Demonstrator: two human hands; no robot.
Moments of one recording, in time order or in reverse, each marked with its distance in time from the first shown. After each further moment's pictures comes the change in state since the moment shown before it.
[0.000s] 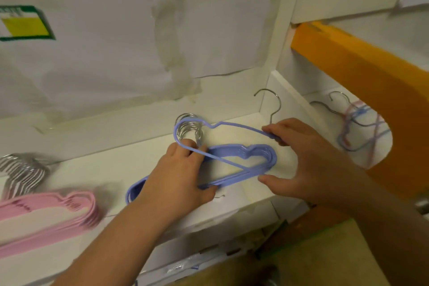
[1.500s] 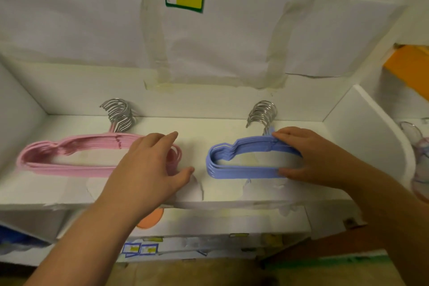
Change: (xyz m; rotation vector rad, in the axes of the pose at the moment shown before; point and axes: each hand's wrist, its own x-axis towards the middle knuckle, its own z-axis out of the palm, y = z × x) left_hand -0.145 -0.105 -0.038 -0.053 0.275 -0.424; right_hand 0.063 -0.038 0.071 -0.296 -0.360 -0.126
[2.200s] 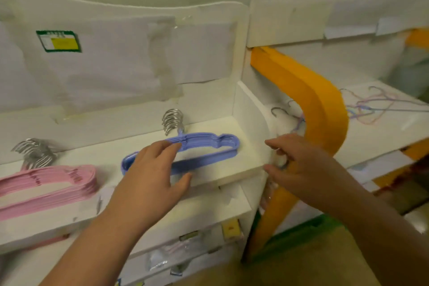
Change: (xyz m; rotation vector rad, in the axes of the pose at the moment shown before) left_hand -0.030 0.177 0.014 -0.020 -0.055 0.259; right_hand -0.207 0.012 -0.046 0.207 0.417 0.307
